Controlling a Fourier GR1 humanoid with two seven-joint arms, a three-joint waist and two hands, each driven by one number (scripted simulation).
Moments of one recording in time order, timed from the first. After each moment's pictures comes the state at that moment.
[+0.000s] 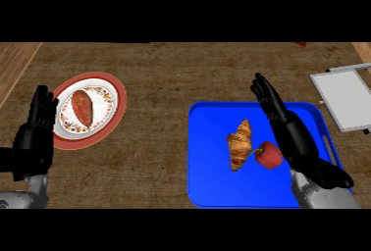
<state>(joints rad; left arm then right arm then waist) -0.07 0.42 -0.11 -1.55 0.23 0.41 -0.10 -0.22 -0.27 0.29 -1.65 -0.12 -0.08 -0.16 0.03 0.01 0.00</state>
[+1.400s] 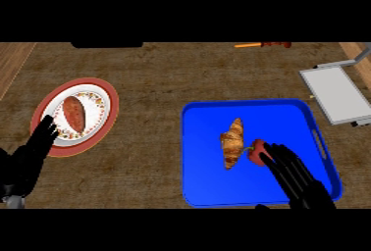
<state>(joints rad) 0.05 0.50 -0.06 -1.41 0.32 0.14 0.04 0.26 -0.40 0.44 -1.89 0.86 -0.43 -0.10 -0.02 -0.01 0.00</state>
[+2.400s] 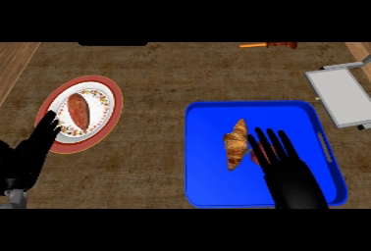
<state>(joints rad) 0.01 0.46 -0.01 -1.40 0.27 0.09 0.06 0.04 -0.38 0.53 -1.95 1.38 0.27 0.38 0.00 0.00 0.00</state>
